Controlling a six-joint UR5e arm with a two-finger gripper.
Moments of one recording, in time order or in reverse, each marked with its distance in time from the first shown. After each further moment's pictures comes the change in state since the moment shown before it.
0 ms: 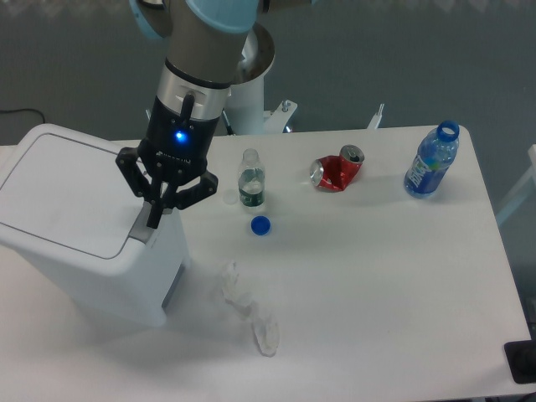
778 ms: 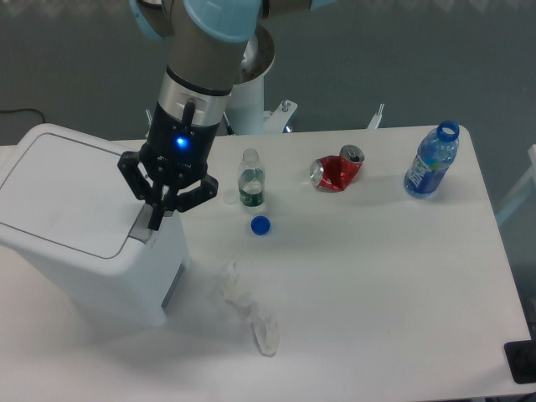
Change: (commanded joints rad) arm 0.000 -0.002 -0.017 0.006 0.002 0.002
